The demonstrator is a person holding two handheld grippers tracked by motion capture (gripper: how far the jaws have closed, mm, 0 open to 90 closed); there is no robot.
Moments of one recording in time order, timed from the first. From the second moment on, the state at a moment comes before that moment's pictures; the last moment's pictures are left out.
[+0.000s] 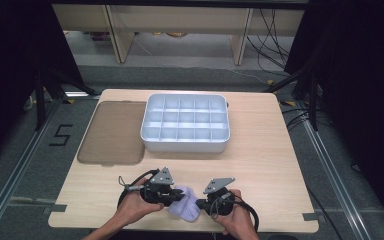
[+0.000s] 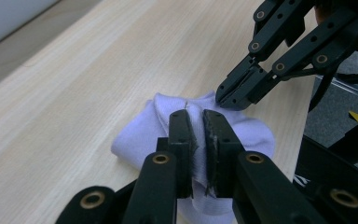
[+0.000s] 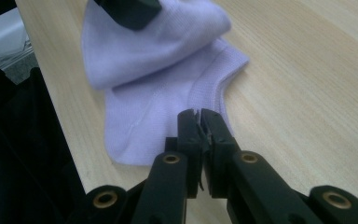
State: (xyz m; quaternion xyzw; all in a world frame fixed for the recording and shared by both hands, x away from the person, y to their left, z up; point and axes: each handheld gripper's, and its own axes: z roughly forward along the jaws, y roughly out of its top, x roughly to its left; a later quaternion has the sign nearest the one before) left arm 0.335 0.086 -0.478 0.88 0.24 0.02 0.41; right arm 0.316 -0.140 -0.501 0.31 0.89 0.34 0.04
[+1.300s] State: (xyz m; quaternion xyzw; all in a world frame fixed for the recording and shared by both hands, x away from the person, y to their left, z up) left arm 0.309 0.096 -0.508 0.89 0.21 0.02 0.39; right arm 0.305 -0.129 -0.466 0.27 0.86 0.42 0.05
